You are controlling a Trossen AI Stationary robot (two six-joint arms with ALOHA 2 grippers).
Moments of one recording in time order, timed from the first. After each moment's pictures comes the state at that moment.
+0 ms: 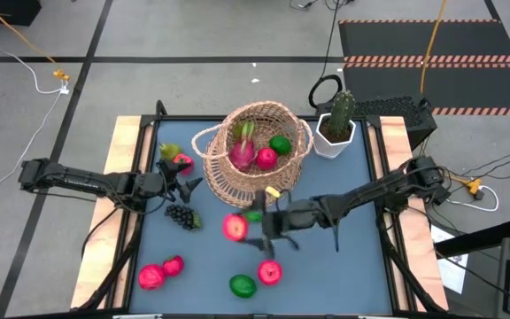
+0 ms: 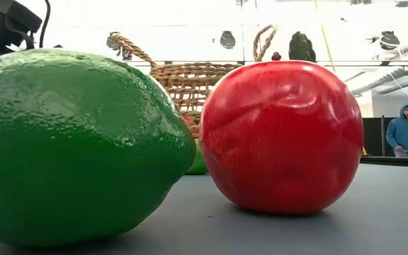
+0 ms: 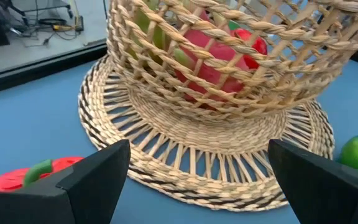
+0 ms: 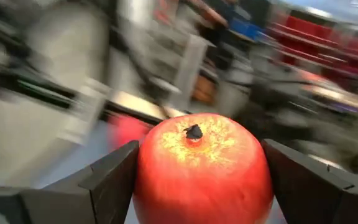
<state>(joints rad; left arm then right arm) -0.07 0.52 0.11 -0.02 -0.59 -0.45 0.29 1.69 1.15 0.44 0.19 -0.22</state>
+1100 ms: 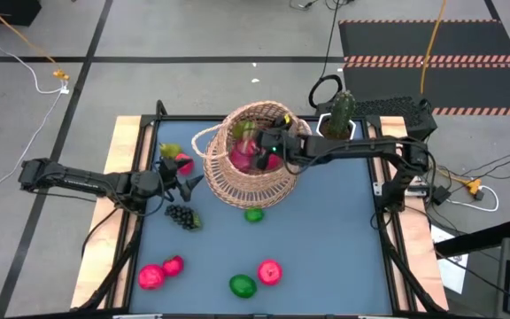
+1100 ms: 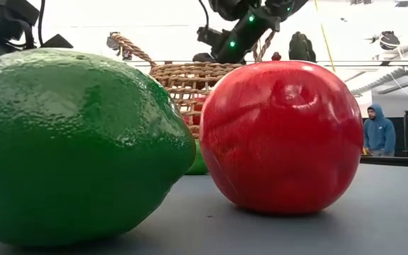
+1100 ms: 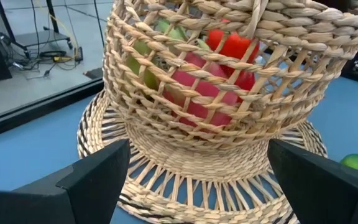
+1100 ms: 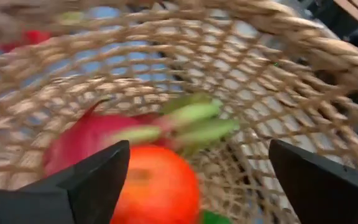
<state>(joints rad) -0.07 0.52 0.11 0.10 -0.61 -0.32 -0.19 1.74 1.31 -0.19 0.52 -0.06</state>
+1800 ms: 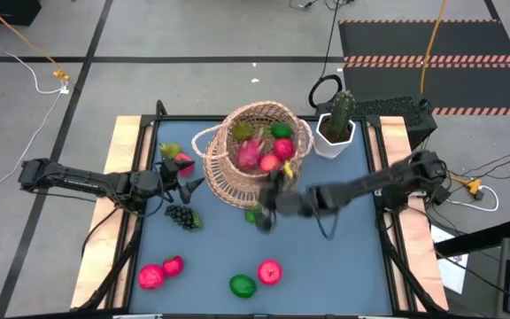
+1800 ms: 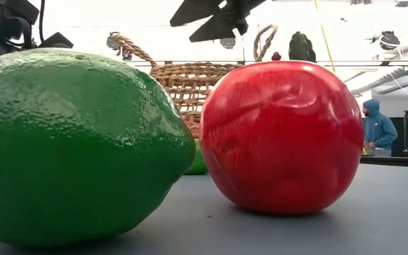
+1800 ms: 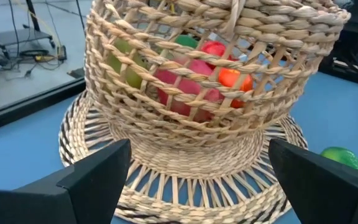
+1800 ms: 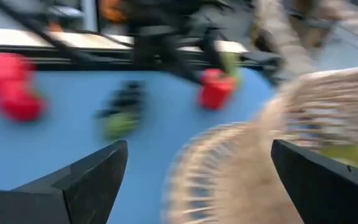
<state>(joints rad) -0.07 0.52 0.11 0.11 -0.54 -0.32 0.26 1.64 1.17 0.02 0.53 0.10</state>
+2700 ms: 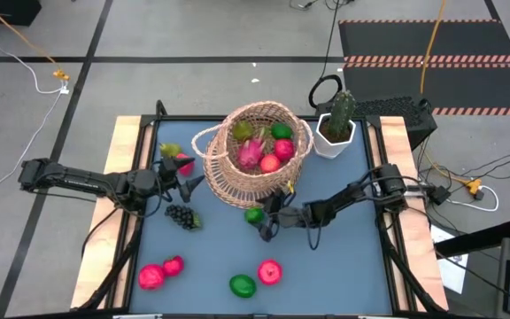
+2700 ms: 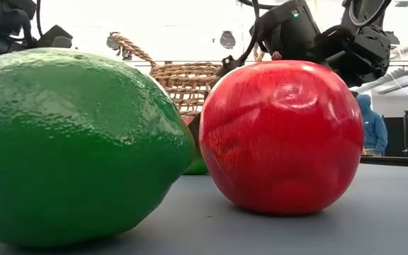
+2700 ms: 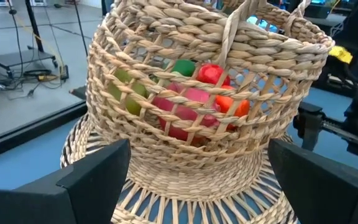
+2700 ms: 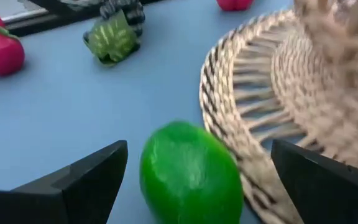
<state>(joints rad) -0.07 0.52 0.11 0.20 -0.56 -0.24 0.22 2.01 0.79 0.76 0.42 0.41</state>
